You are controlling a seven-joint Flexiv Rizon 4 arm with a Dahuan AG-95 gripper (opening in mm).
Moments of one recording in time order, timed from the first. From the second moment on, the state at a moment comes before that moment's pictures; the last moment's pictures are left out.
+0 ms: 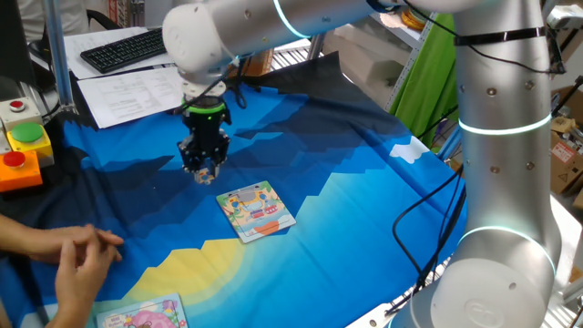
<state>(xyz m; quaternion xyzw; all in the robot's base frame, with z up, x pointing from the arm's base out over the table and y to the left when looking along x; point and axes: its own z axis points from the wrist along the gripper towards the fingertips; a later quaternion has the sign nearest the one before) 0.565 0.108 0.049 0.01 -0.99 0.00 0.12</state>
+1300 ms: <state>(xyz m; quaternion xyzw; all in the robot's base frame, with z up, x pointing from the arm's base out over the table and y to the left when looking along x) 0.519 0.074 0.070 0.02 -0.99 0.01 0.13</state>
